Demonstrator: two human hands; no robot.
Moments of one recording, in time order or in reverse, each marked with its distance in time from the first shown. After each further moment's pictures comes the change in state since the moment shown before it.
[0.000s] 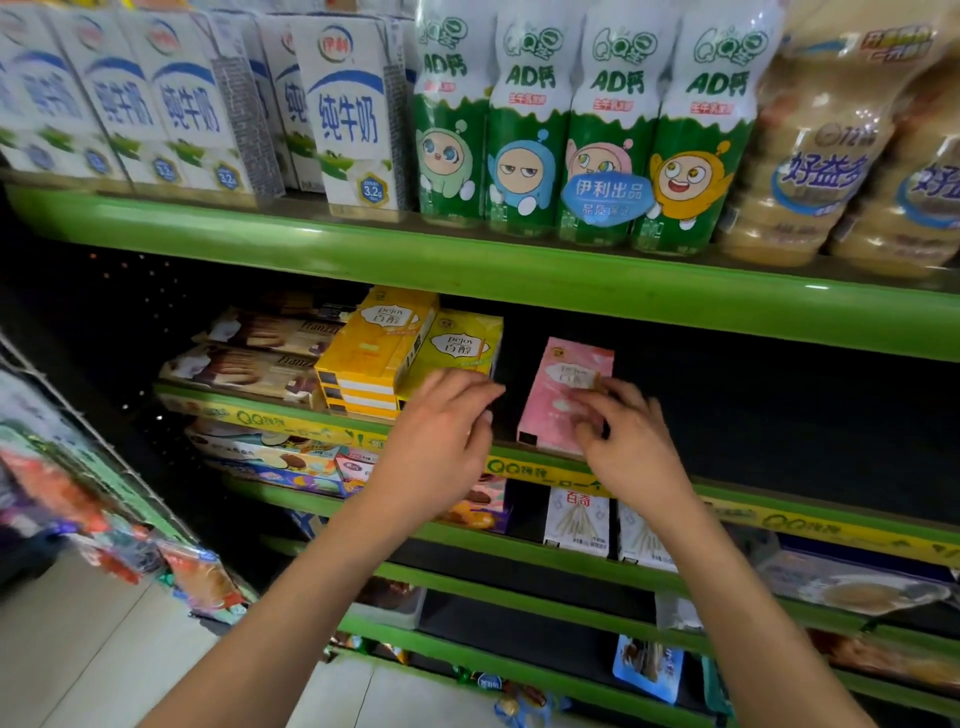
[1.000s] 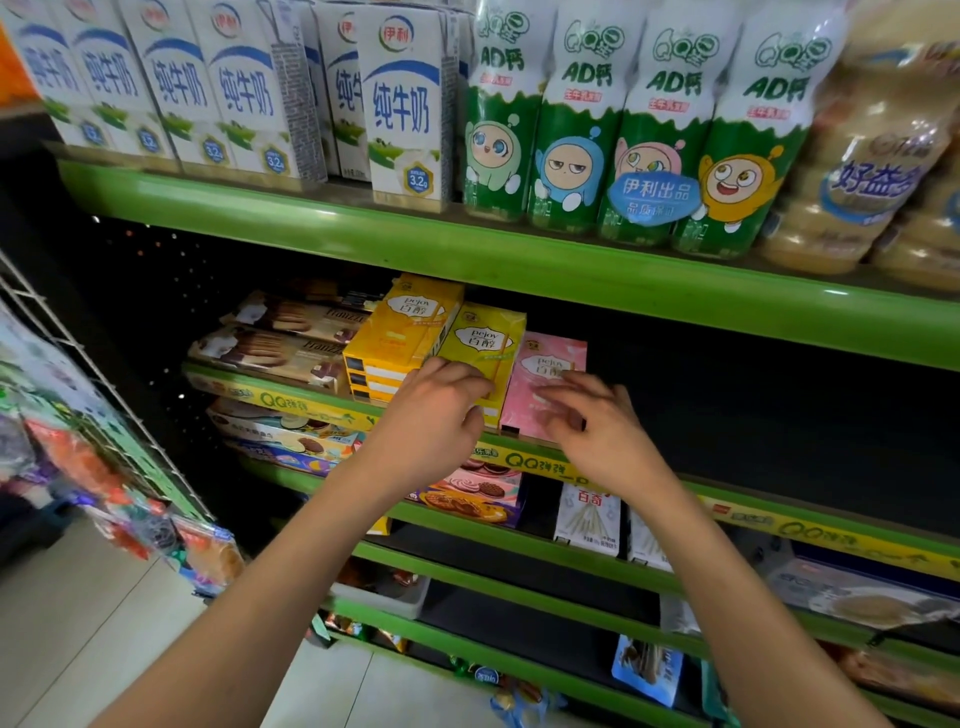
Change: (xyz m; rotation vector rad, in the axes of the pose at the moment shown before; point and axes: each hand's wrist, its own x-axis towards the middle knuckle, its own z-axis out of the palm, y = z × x) left_hand 0.004 -0.027 -0.016 0.134 -0.176 -0.059; right_hand 0.011 -0.031 0.013 0.044 -0.142 -0.209
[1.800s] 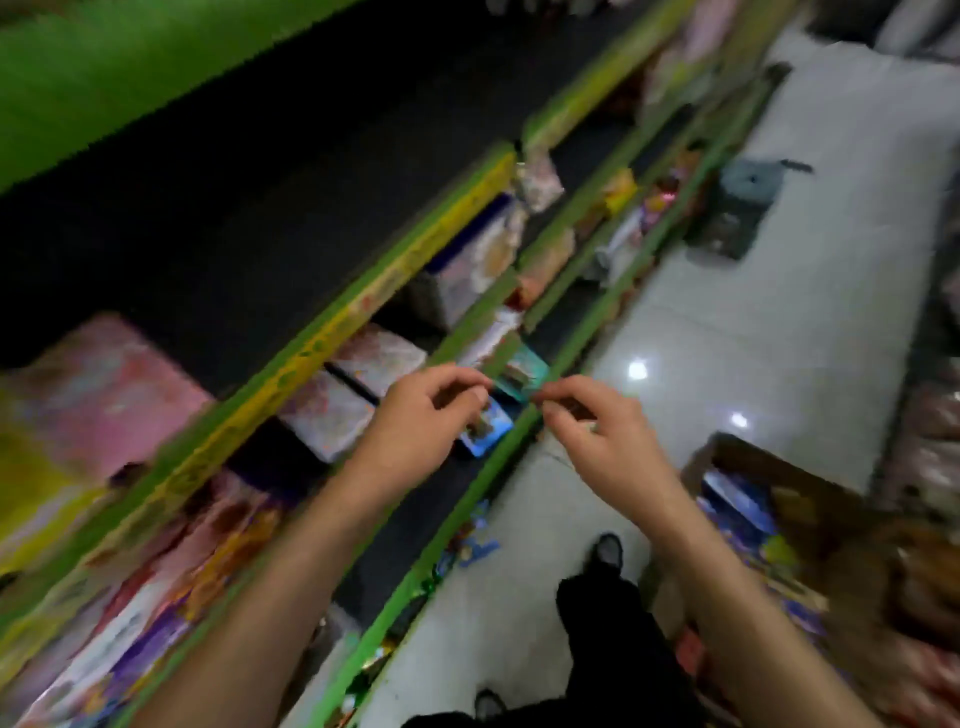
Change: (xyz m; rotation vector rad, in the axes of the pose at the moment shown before) left_hand -0.039 0.153 0.114 -0.893 -0.928 0.365; right_hand -0.284 -0.016 0.061 0.299 0.939 0.899
